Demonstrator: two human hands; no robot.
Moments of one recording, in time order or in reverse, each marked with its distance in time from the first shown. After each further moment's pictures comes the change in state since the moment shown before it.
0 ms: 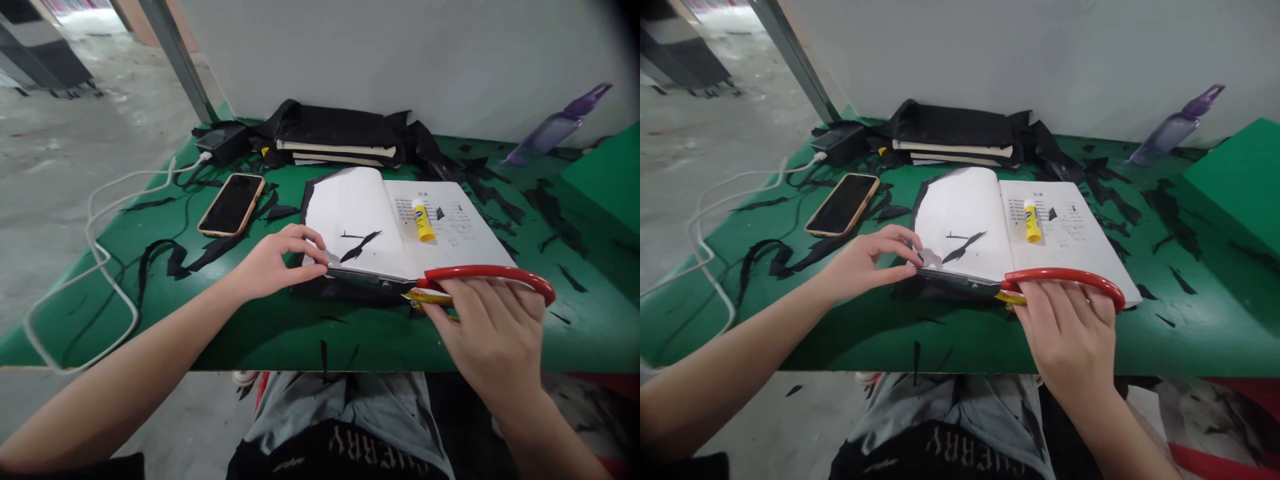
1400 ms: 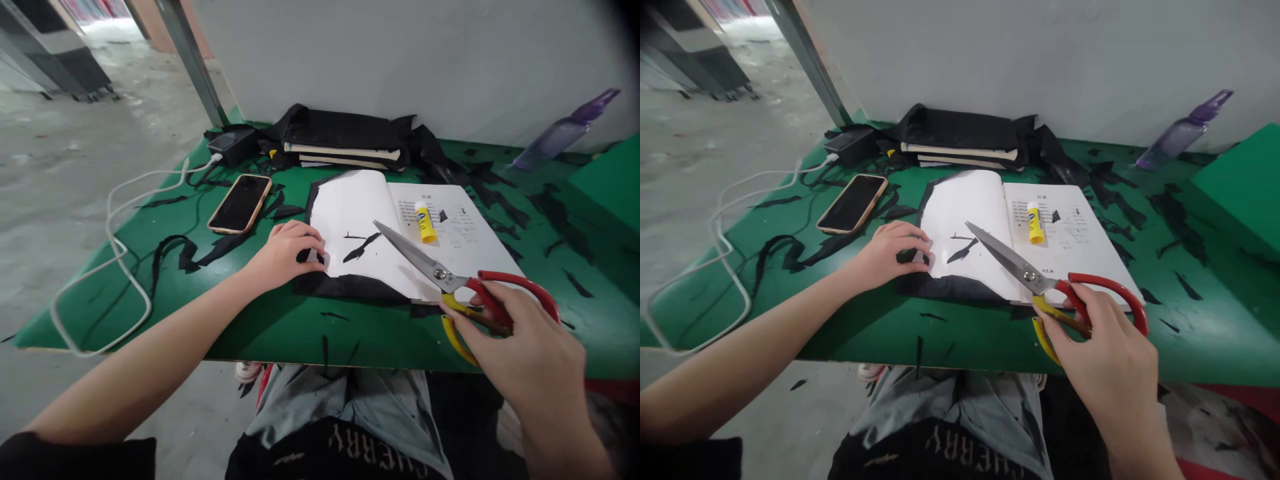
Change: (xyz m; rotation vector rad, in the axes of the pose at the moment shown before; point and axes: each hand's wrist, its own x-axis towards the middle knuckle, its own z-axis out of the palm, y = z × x) left_hand 0.006 -0.034 0.007 0.508 -0.027 0.117; right_hand -0.031 0.015 -0.003 0.082 -0.104 0.417
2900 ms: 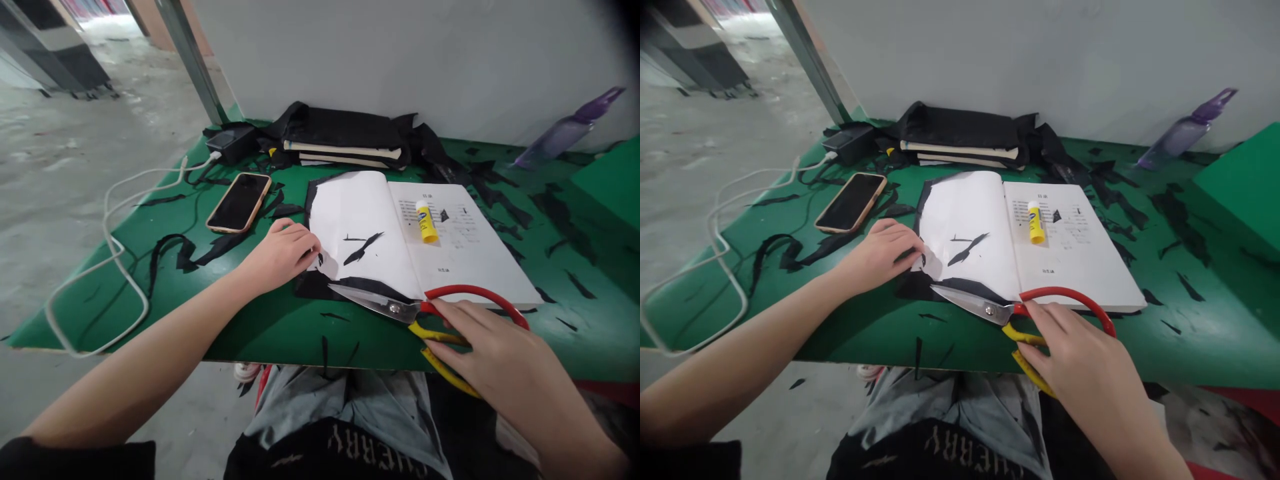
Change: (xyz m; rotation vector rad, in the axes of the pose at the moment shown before) left_hand 0.000 0.007 -0.007 0.241 0.016 0.136; right_hand -0.003 0.008 -0.003 0.018 -0.370 -0.544
